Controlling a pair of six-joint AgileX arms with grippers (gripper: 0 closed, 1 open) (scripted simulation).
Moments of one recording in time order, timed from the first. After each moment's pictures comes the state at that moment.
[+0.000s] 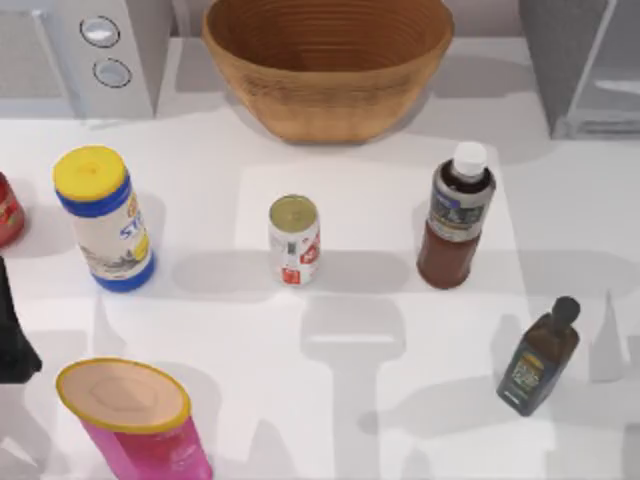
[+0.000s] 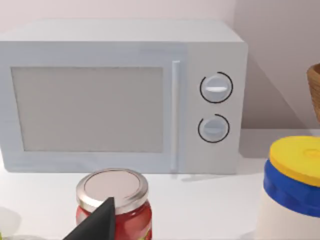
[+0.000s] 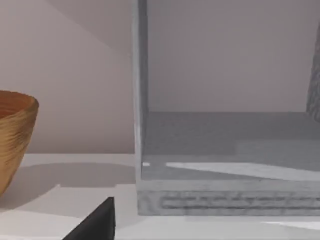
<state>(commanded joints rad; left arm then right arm) 0.00 0.00 0.00 0.00 0.00 0.00 0.00 -0.11 0.10 -0.16 0.00 0.00</state>
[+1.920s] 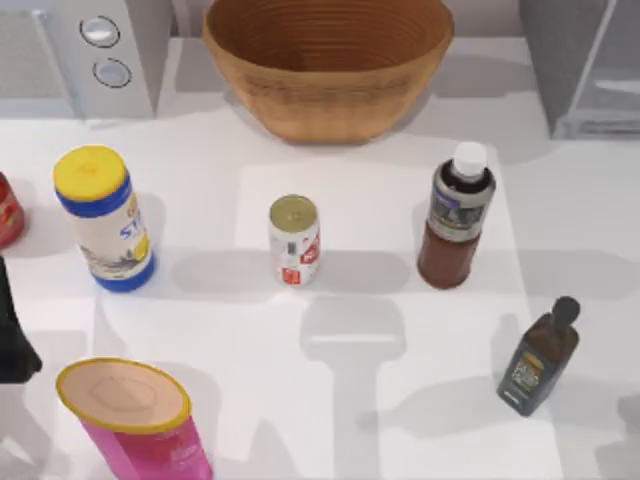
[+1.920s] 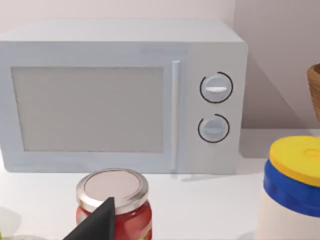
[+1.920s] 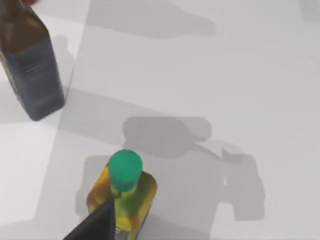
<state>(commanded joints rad) 0.00 0.00 0.00 0.00 0.00 0.00 -0.35 0.11 0.84 -1.43 -0.26 -0.38</state>
